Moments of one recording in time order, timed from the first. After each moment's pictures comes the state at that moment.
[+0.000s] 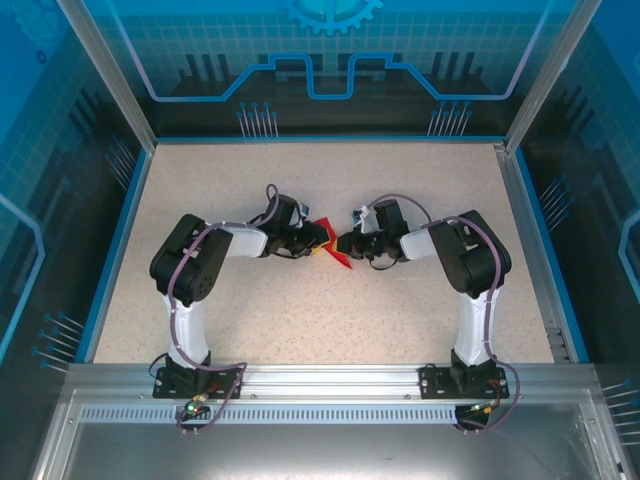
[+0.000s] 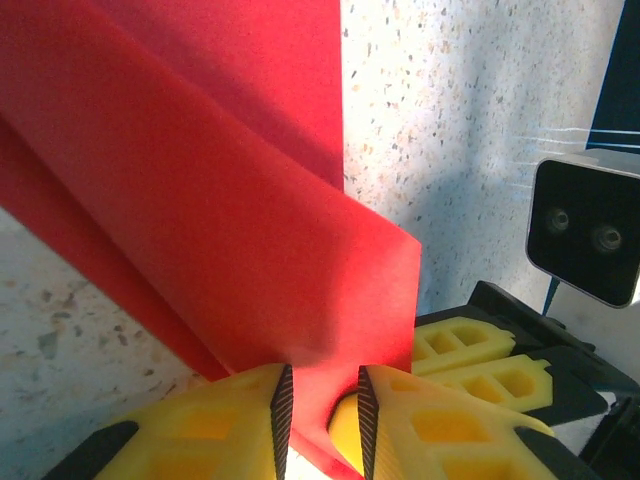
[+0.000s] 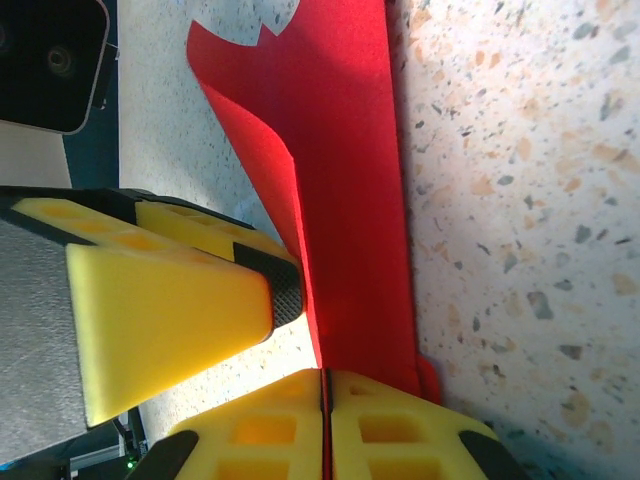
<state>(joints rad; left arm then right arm) -0.40 1.98 1.01 0.17 0.56 -0.97 0.39 2.03 0.94 0.30 -0.77 0.70</state>
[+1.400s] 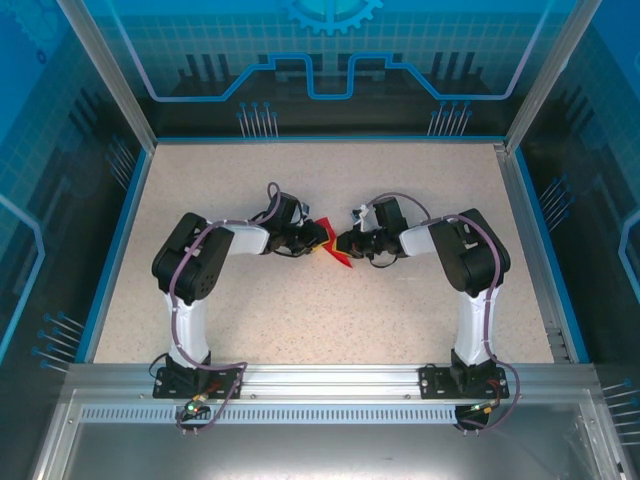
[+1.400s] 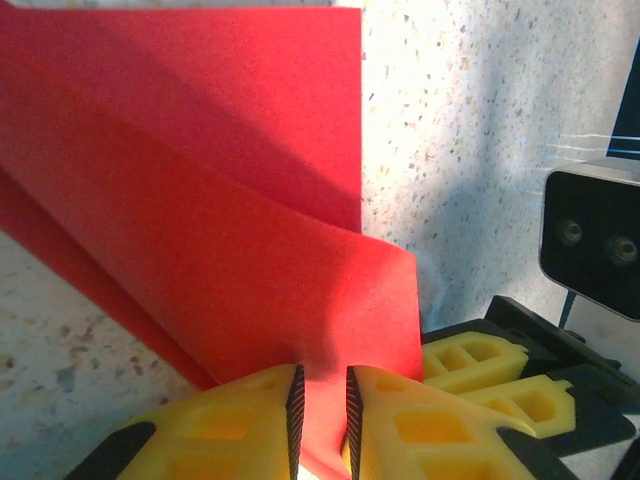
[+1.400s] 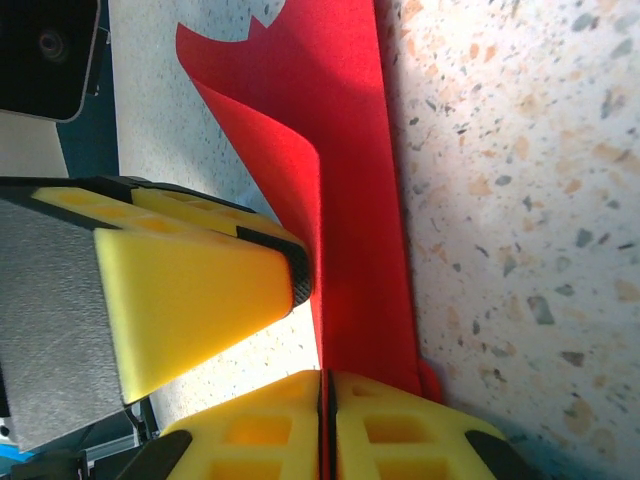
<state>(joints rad) -0.40 2.00 1.05 0.11 0.54 -0.95 0.39 2.04 0.99 0.21 -0.79 0.70</state>
